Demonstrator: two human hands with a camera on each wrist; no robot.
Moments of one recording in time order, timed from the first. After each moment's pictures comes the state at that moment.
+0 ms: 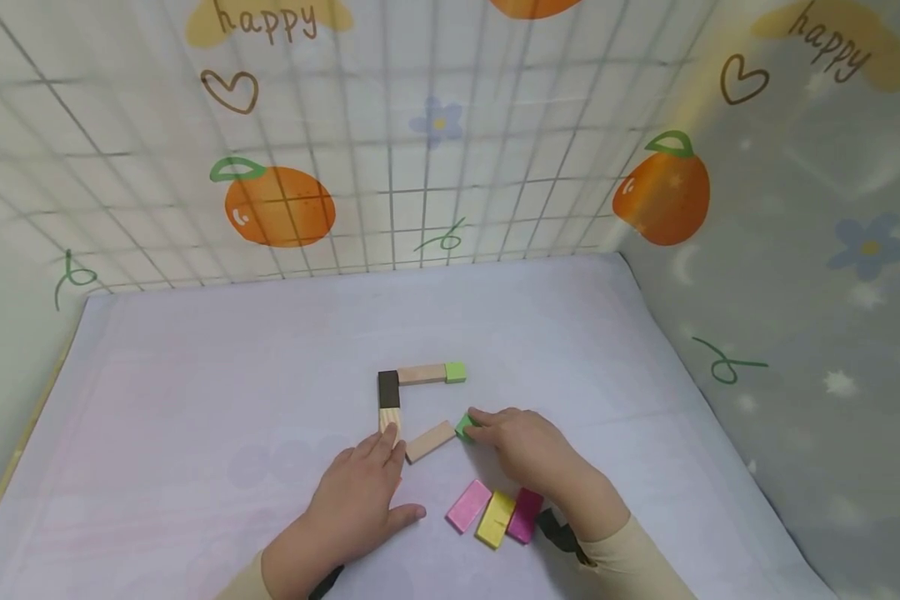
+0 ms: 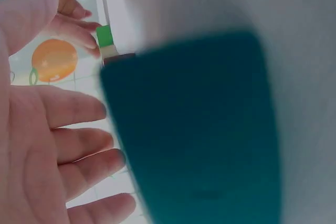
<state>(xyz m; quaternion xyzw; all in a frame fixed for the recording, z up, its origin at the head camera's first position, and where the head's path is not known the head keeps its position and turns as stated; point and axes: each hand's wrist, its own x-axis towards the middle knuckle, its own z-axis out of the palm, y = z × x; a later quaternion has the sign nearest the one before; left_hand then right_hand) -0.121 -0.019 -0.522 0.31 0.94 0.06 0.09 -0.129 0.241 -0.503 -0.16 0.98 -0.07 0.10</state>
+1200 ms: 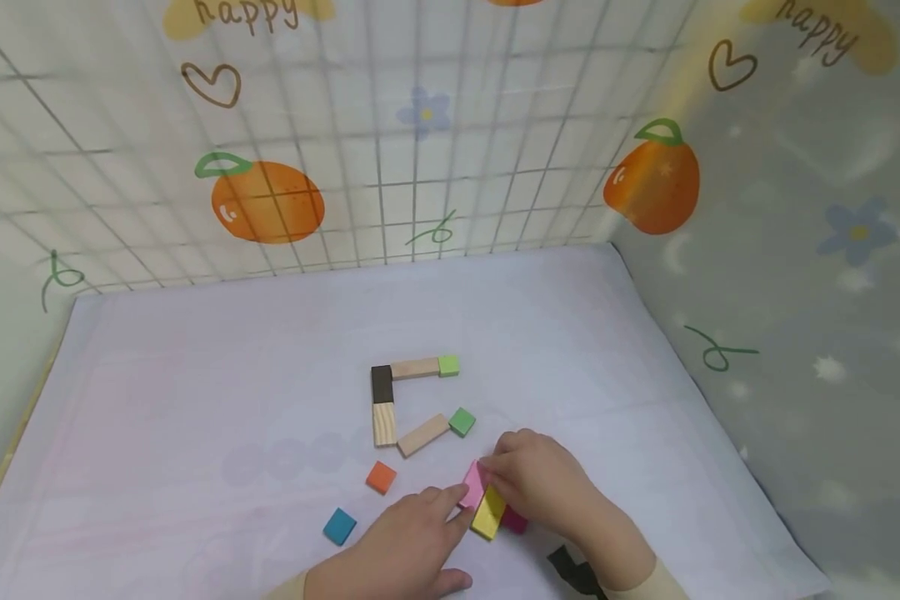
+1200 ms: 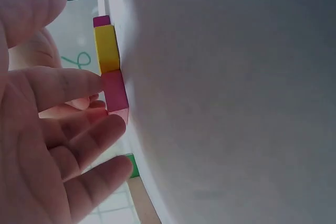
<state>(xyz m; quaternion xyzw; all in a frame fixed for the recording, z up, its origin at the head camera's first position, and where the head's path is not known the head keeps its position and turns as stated) -0.078 0.029 -0.525 0.48 0.85 0.06 0.19 -0.082 0.248 -0.497 -0.14 0.98 -0.09 0.07</state>
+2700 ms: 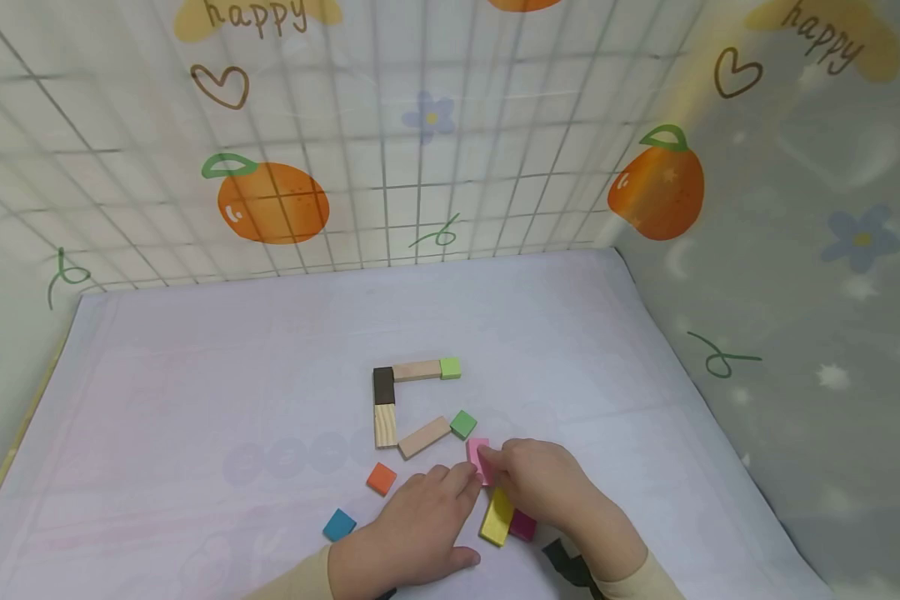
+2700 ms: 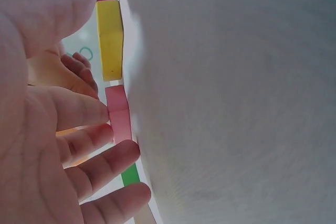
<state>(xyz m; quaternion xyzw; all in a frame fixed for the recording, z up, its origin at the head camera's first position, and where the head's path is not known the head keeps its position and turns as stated) -0.092 0.050 -0.525 0.46 0.88 0.05 0.15 -0.090 0.243 -0.499 -0.07 0.98 -0.09 0.16</state>
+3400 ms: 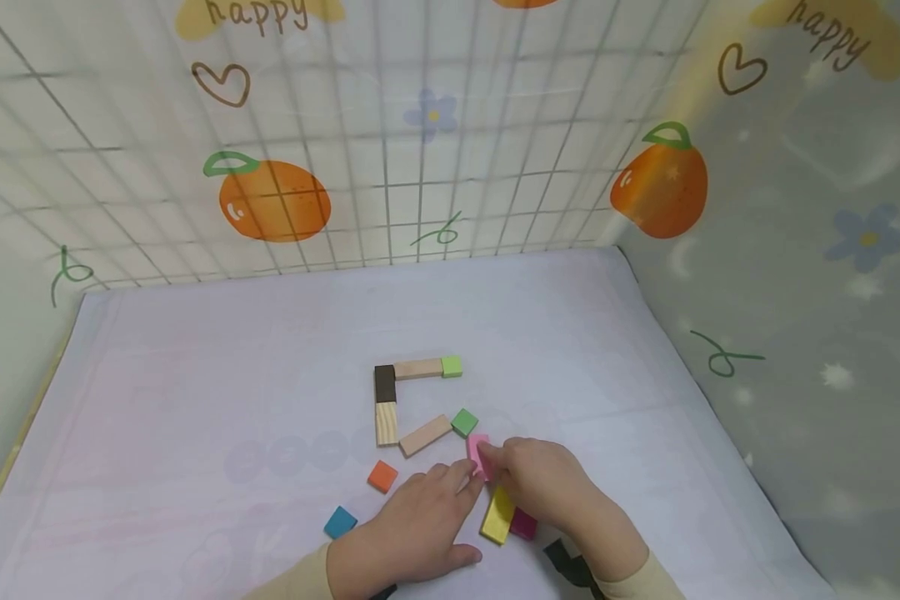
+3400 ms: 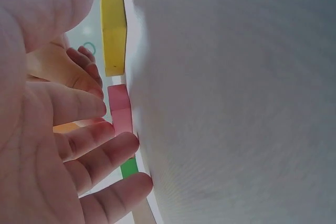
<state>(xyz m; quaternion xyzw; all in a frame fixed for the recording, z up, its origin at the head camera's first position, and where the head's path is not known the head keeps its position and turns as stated) -0.093 0.048 -0.525 0.45 0.87 0.07 0.18 -0.090 0.243 -0.503 -0.06 0.98 -0.09 0.16</state>
